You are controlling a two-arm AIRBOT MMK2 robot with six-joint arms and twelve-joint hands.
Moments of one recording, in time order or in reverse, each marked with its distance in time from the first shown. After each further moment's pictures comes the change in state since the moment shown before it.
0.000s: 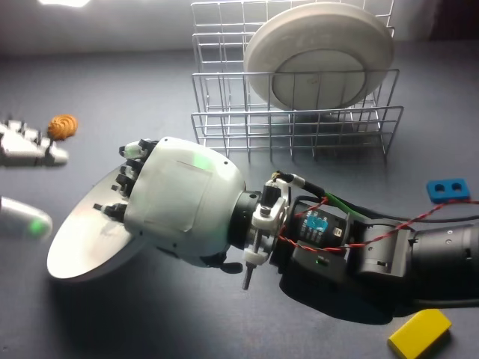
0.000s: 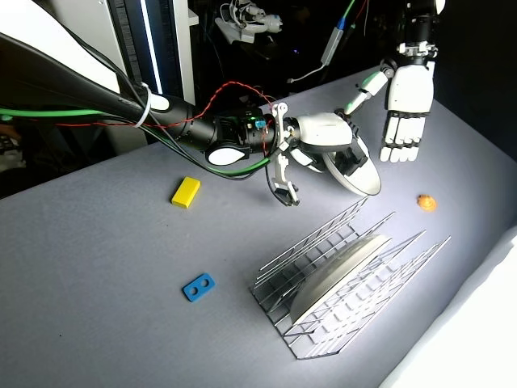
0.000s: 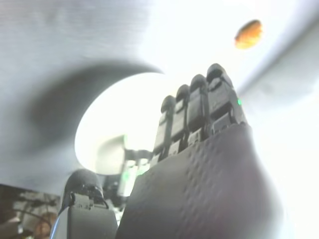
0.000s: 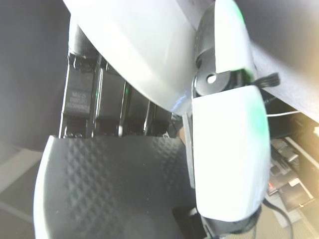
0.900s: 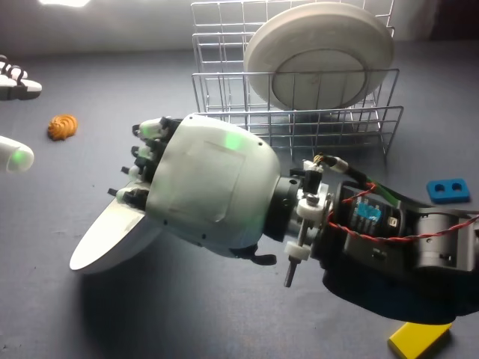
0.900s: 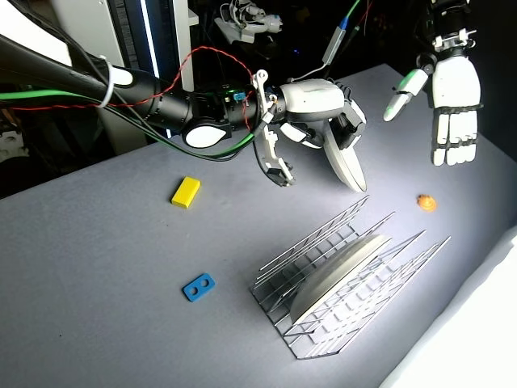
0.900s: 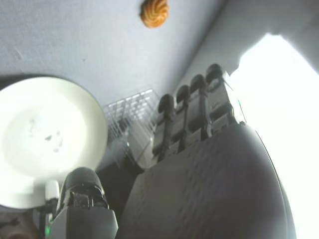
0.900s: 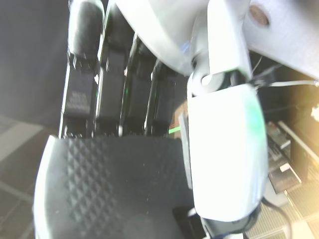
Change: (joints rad) left arm -0.160 -0.017 0.111 0.009 0.028 0.012; right arm 0.026 0.175 -0.209 -0.030 0.023 -0.029
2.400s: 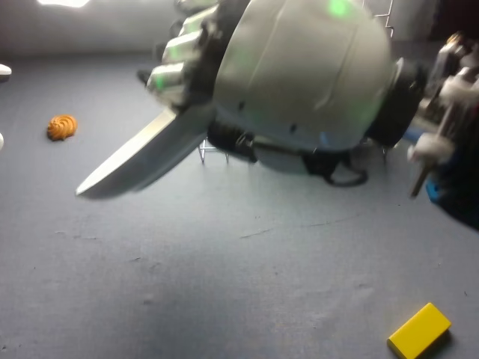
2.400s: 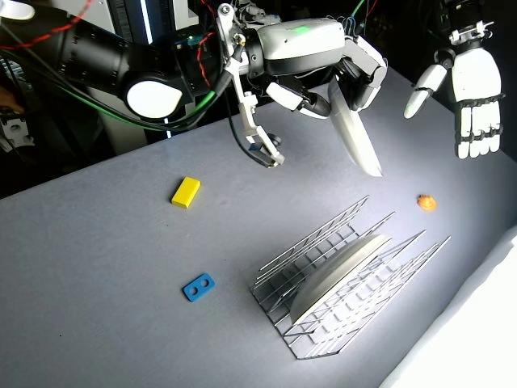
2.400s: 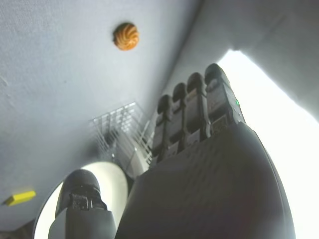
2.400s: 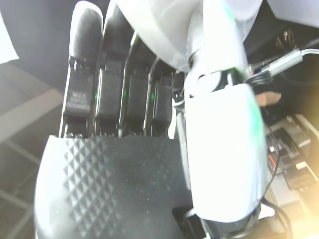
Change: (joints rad) left arm -0.010 0.016 0.066 0.020 -0.008 0.003; right arm 0.166 0.352 -0.232 -0.026 -0.006 0.163
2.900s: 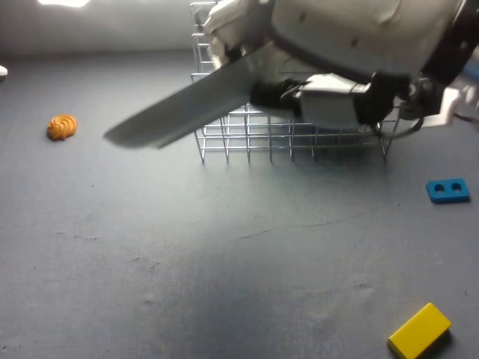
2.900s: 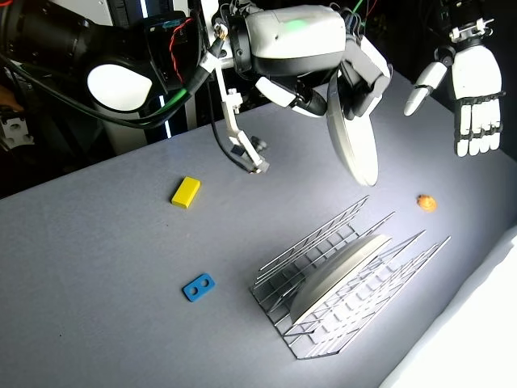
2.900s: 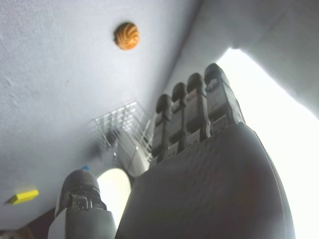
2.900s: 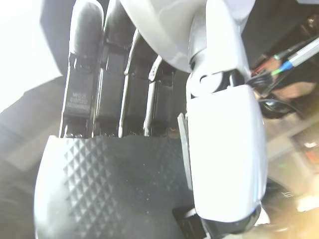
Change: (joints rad) left arm 0.007 0.012 -0.003 0.036 -0.046 0.000; right arm 0.075 0.109 -0.017 0.067 -0.106 0.174
